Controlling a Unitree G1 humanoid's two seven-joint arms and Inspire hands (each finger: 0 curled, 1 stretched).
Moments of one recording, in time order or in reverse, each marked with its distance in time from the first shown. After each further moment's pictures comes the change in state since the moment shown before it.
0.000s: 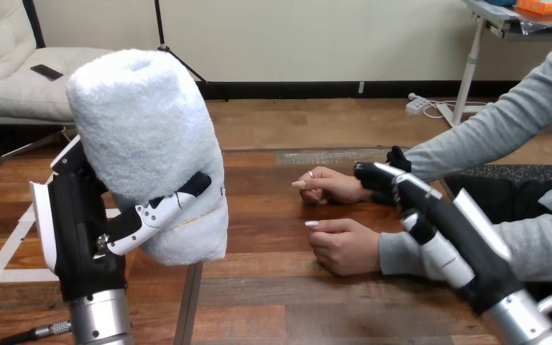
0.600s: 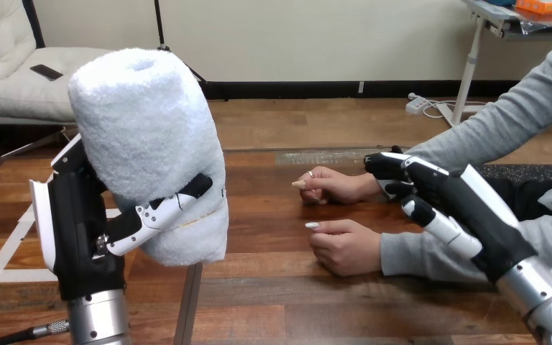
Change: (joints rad) left arm 0.000 -0.004 0.019 0.002 -0.002 -0.009 -0.029; right arm -0.189 -0.094 -0.009 0.257 -0.082 -0.086 0.005
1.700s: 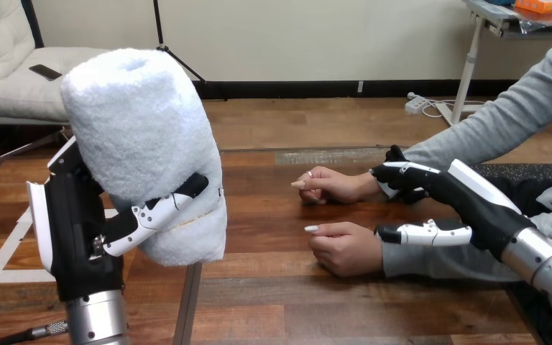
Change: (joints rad) left arm 0.000 -0.011 0.009 0.000 -0.028 0.000 -0.030; right arm -0.257 -0.108 0.081 0.376 -0.280 -0.041 -0.054
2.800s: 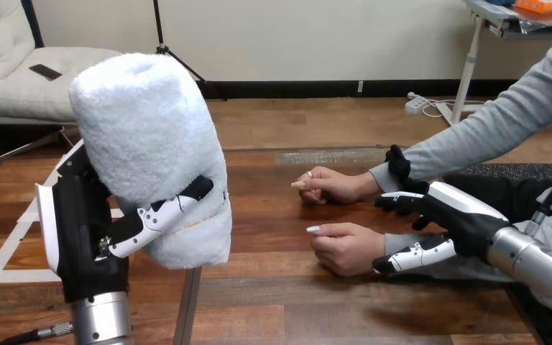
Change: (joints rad) left arm 0.004 -0.019 0.000 0.000 -0.003 0.019 -0.027; right arm -0.188 -0.007 0.189 0.273 -0.227 0.087 -0.114
